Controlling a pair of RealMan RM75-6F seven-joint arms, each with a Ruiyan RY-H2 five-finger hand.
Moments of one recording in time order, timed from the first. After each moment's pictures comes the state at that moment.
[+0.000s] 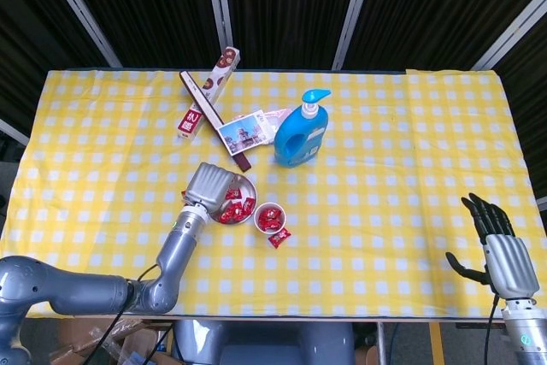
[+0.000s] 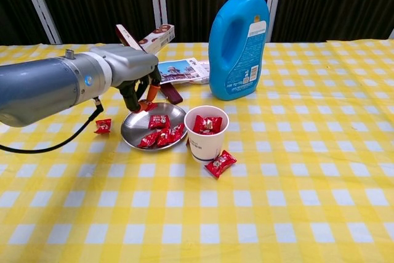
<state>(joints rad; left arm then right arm) -1.08 -1.65 -0.16 -1.59 0.51 1.16 0.96 0.10 -1.06 0.06 -1.70 -1.50 1.43 0.20</state>
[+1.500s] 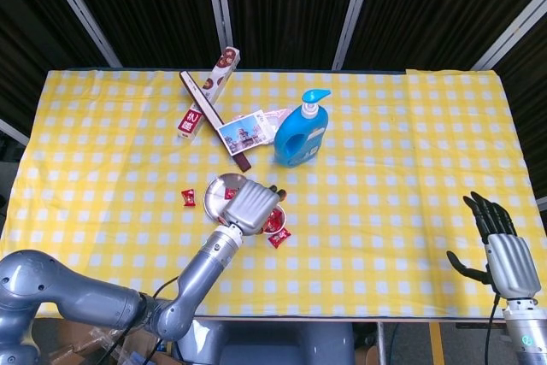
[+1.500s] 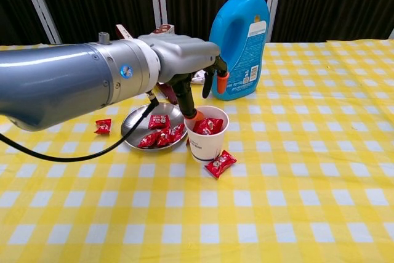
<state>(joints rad) -1.15 -1.66 -0.21 -1.79 0.58 1.18 0.94 0.09 -1.06 0.06 -1.70 -1.51 1.44 0.21</state>
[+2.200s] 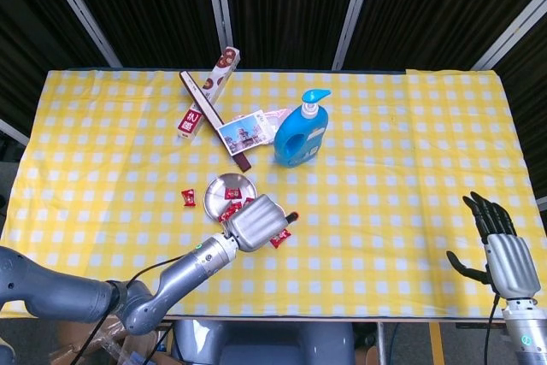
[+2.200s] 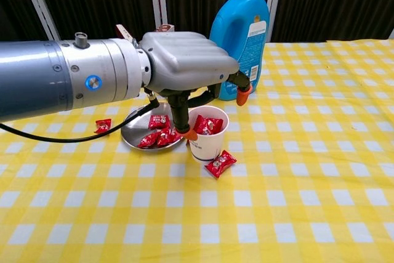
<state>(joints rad) -1.16 -1.52 -0.06 -1.78 1.02 0.95 0.85 0.09 -1.06 0.06 -1.70 -1.50 1.44 0.20</state>
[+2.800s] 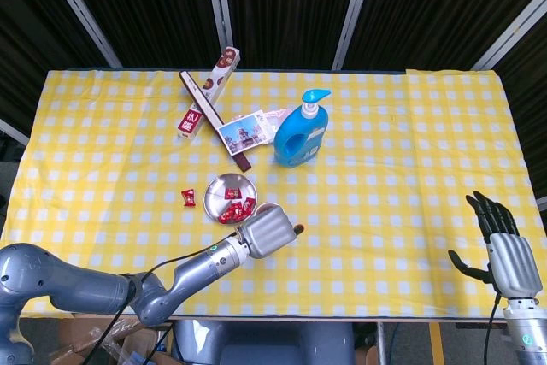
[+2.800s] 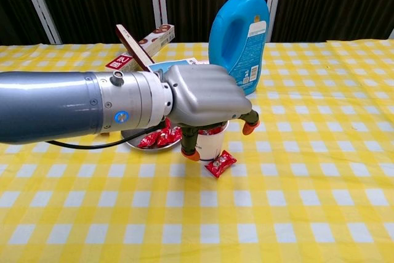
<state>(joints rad) -1.22 -1.61 -0.03 -1.65 1.01 0.85 0.91 0.09 -1.06 0.07 -1.71 -1.49 1.44 0.19</state>
